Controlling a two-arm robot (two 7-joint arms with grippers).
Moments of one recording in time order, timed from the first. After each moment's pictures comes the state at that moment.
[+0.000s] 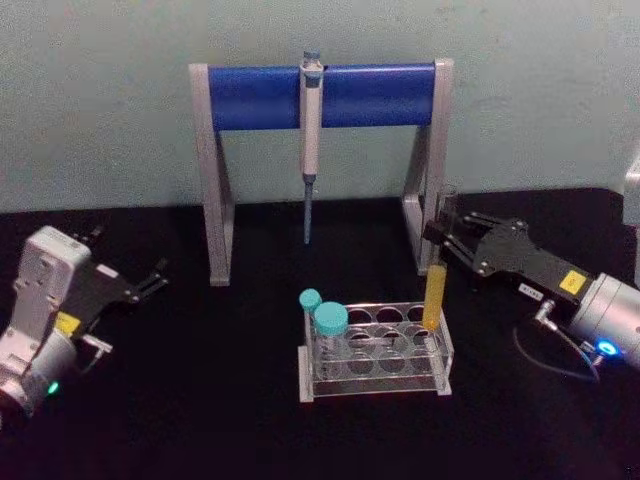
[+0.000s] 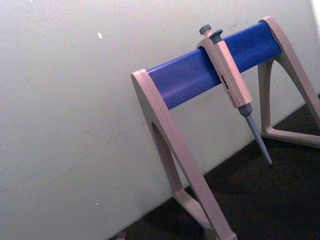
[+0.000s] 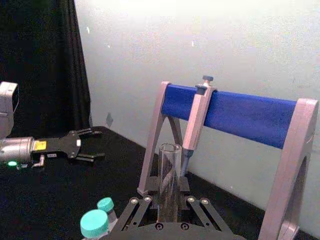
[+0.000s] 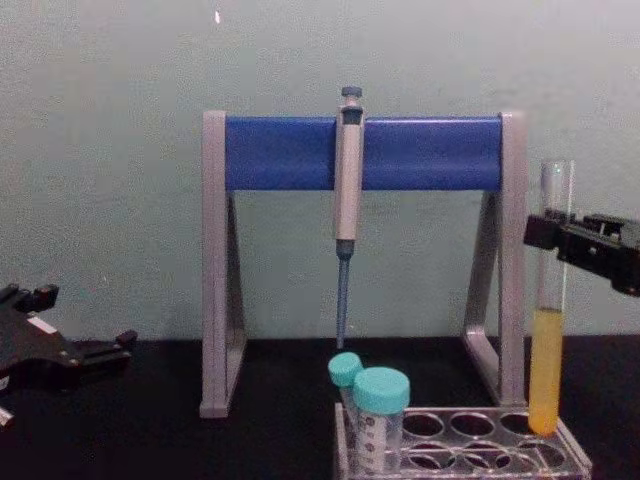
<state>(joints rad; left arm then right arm) -0.20 0.60 0.45 -1.41 -0.25 -0.12 0.03 0.22 0.57 -0.34 -1.52 0.63 -0.09 0.62</state>
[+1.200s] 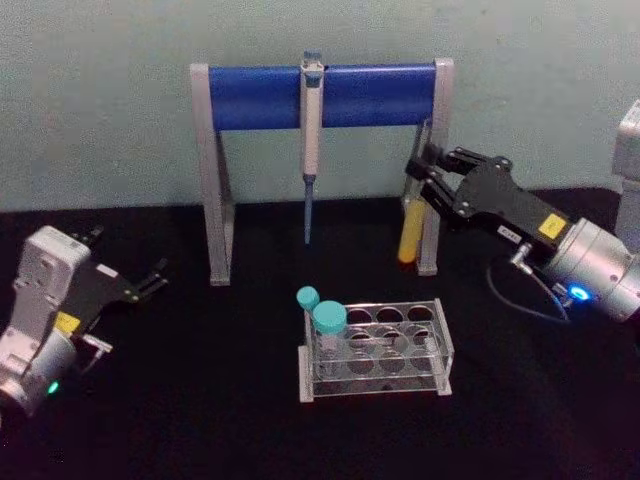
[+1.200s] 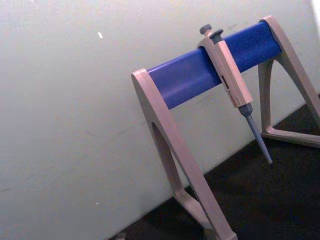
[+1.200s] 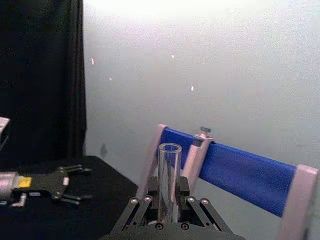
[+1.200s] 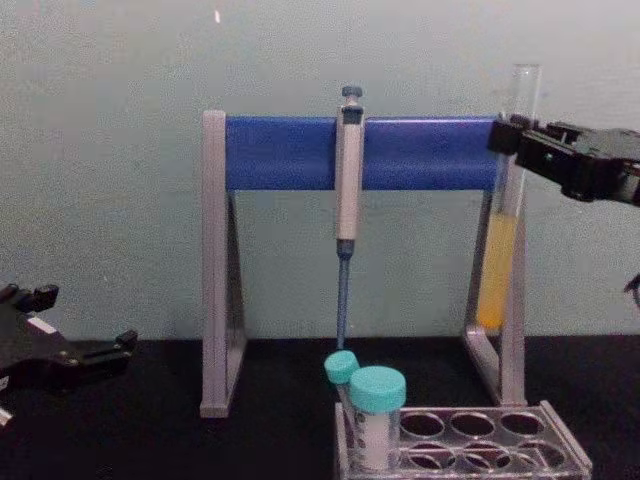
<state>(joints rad) -0.20 0.60 0.45 -1.41 -0.25 -0.12 0.03 0.35 0.48 -0.35 -1.43 0.59 -0.17 0.64</state>
